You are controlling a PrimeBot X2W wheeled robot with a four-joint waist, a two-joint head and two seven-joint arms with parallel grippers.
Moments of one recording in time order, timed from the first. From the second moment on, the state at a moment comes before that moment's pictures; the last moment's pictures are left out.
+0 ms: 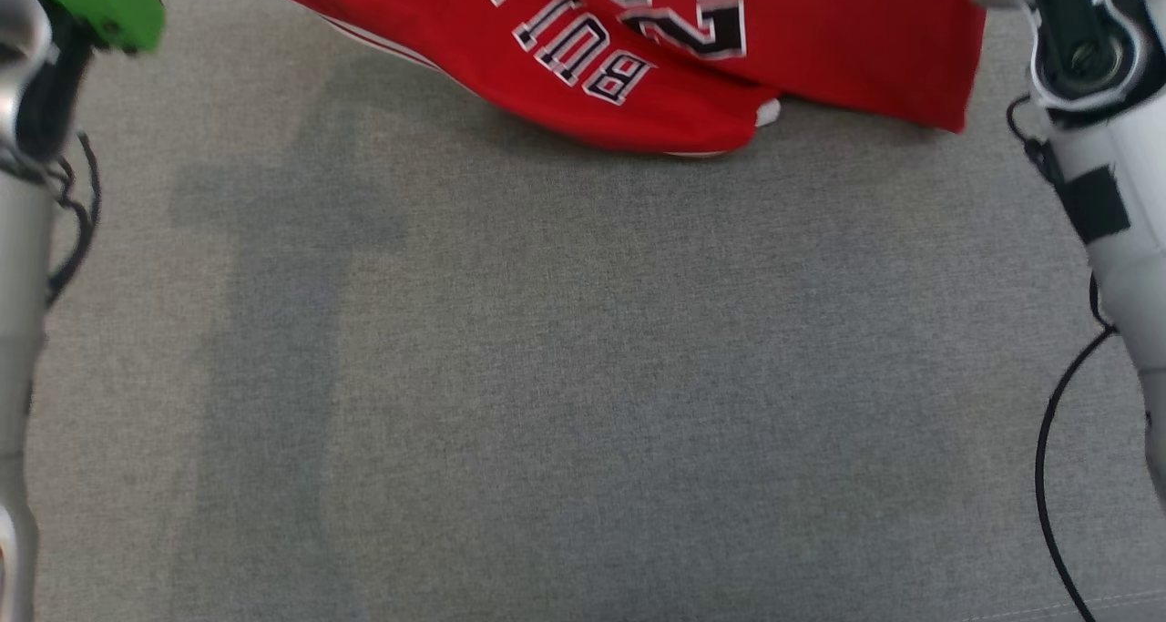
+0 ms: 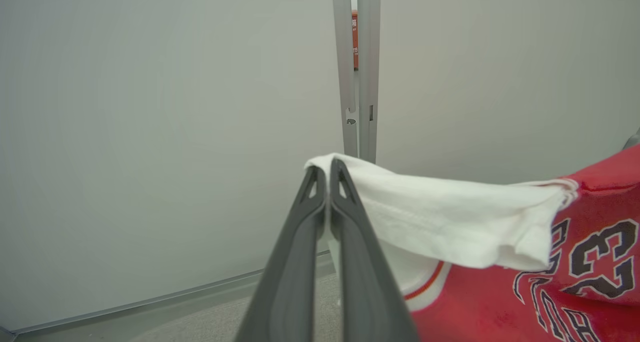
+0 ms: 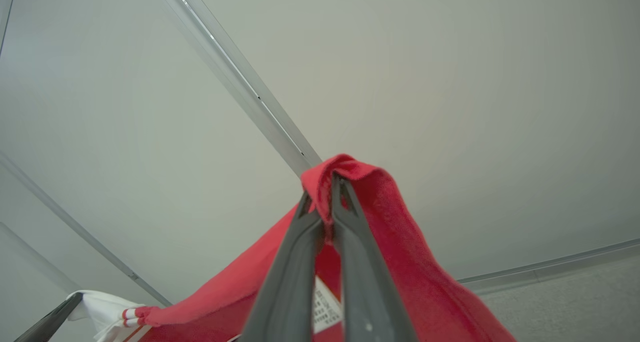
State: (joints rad) left arm -1.07 0.40 -0.30 0.47 -0.50 -0.12 0.16; right arm -1.10 -0.31 0.32 0.57 1.07 0.13 -0.11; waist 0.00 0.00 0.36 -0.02
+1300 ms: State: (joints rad) left arm -0.94 0.62 -0.65 0.56 -0.89 -0.13 0.37; right arm -0.99 -0.51 0.77 0.59 1.37 0.13 0.04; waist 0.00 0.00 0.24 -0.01
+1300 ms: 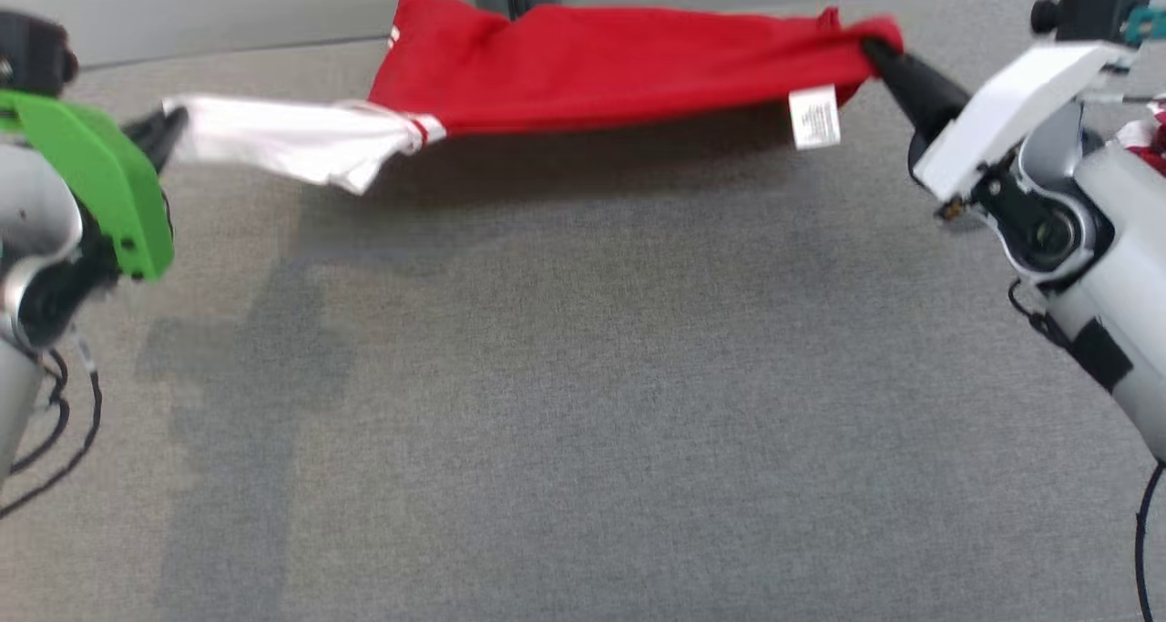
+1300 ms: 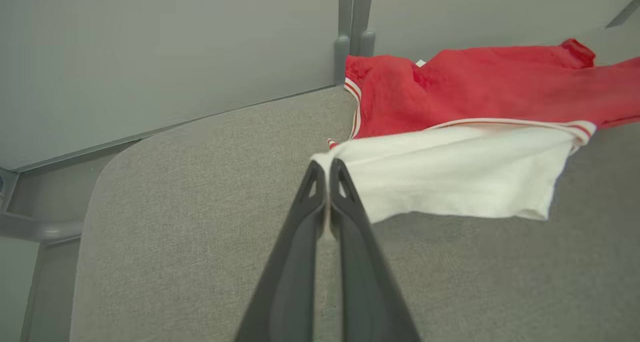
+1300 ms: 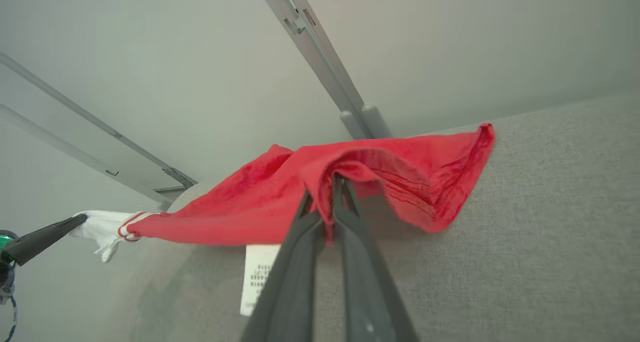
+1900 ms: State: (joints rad) left arm -0.34 0.99 -0.72 -0.22 -1.24 0.12 0.84; right arm -0.55 -0.85 0.94 0.28 1.48 0.13 0.31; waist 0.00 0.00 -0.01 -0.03
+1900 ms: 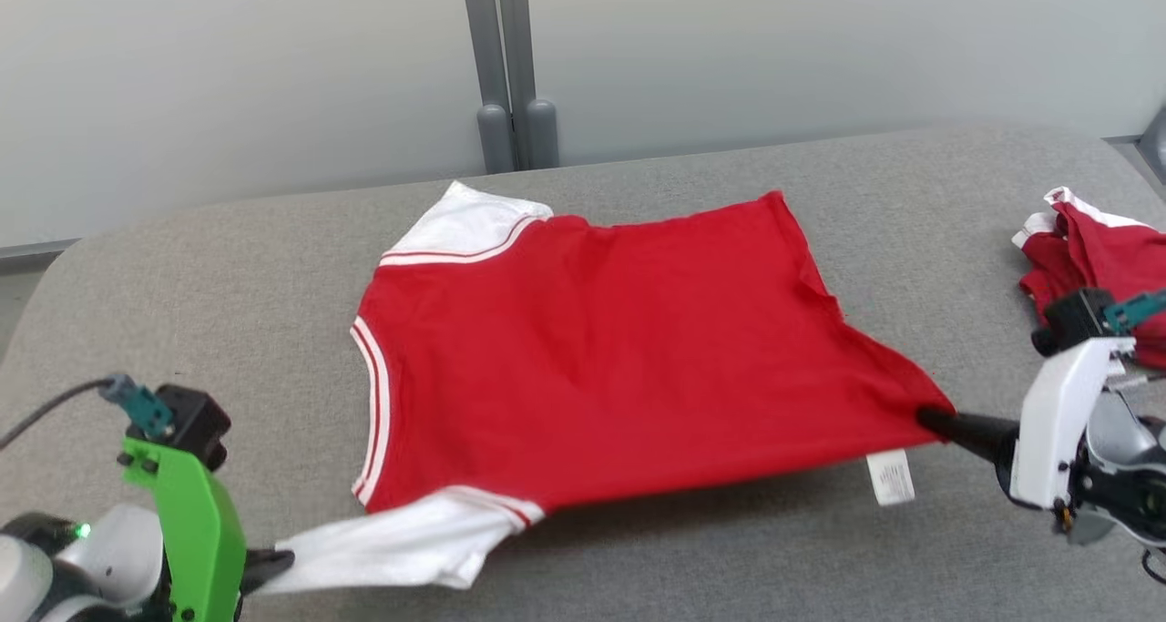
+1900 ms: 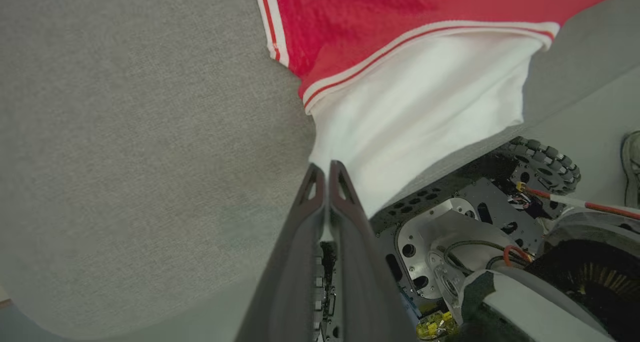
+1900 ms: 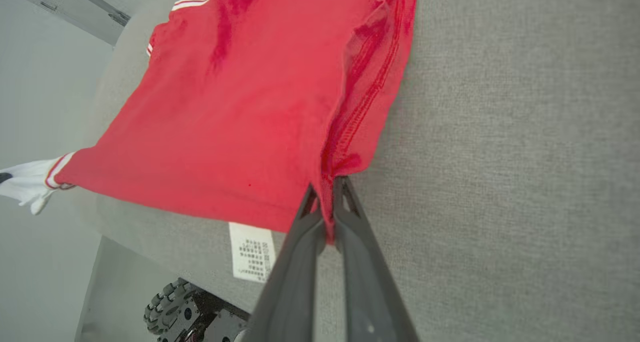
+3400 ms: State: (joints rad) left arm -0.70 0.66 -0.70 0.30 -1.14 -0.02 0.68; right arm -0.76 -0.63 0.75 0.50 1.37 0.13 0.26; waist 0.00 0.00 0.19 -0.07
